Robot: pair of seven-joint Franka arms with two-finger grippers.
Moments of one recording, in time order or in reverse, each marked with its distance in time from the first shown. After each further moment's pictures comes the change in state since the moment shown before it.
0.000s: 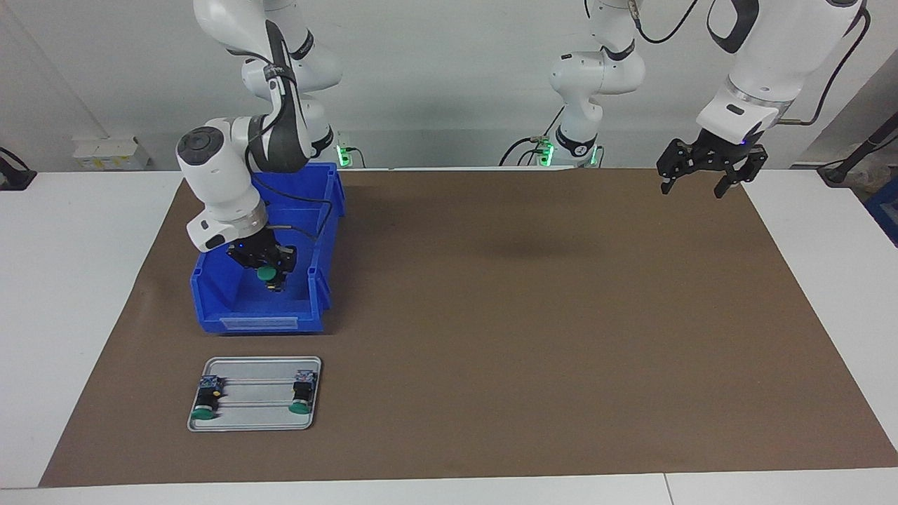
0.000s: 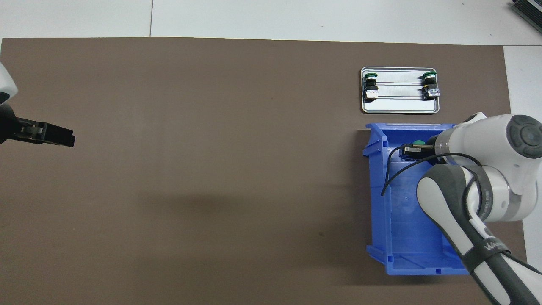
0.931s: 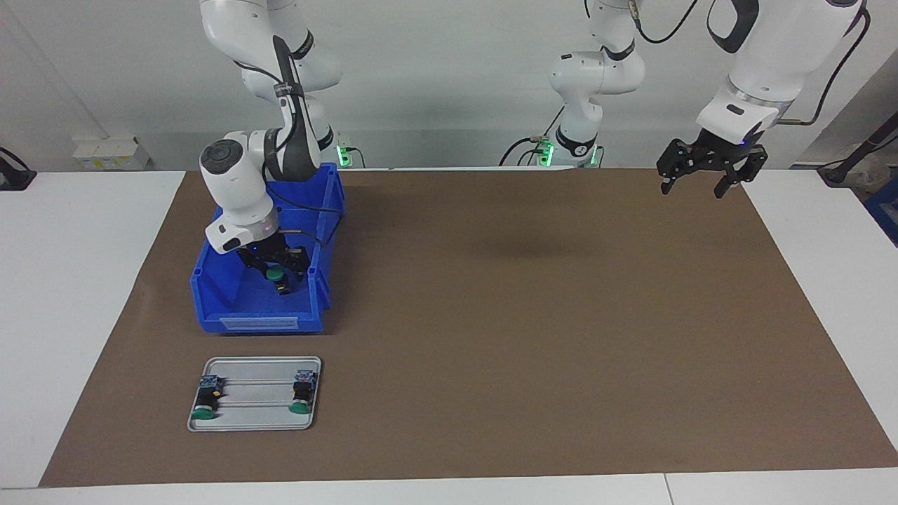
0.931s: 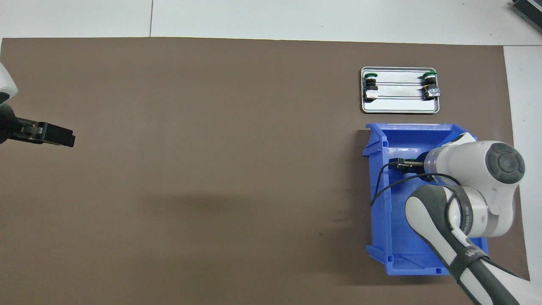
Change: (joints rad) left arm 0.000 0.000 0.000 0.000 0.000 0.000 0.000; right arm 0.003 -0.010 -0.001 -0.140 0.000 0.155 0.004
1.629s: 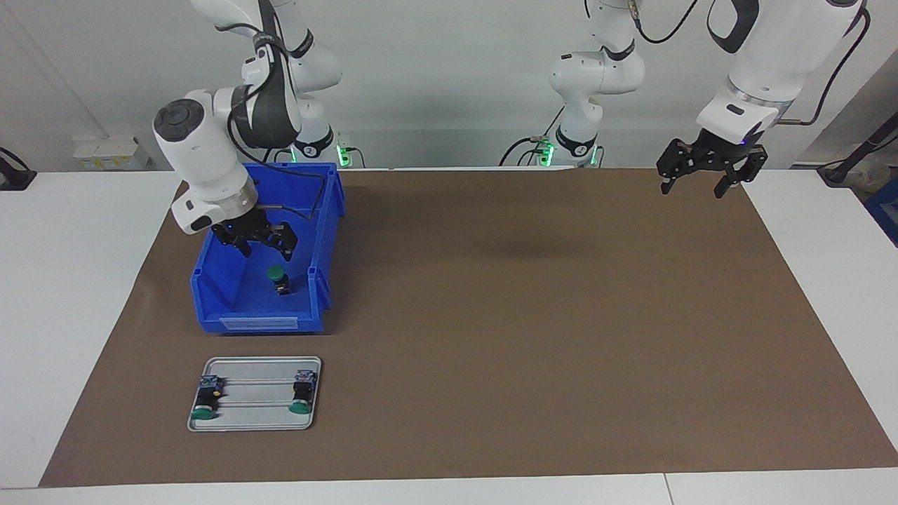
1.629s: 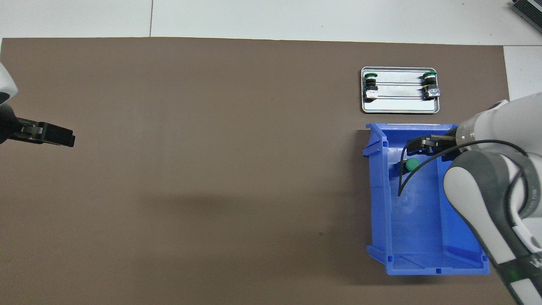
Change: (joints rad) left arm 0.000 0.000 0.000 0.000 0.000 0.000 0.000; right arm -0.003 -0.045 -0.002 0.392 0.000 -0.537 0.021
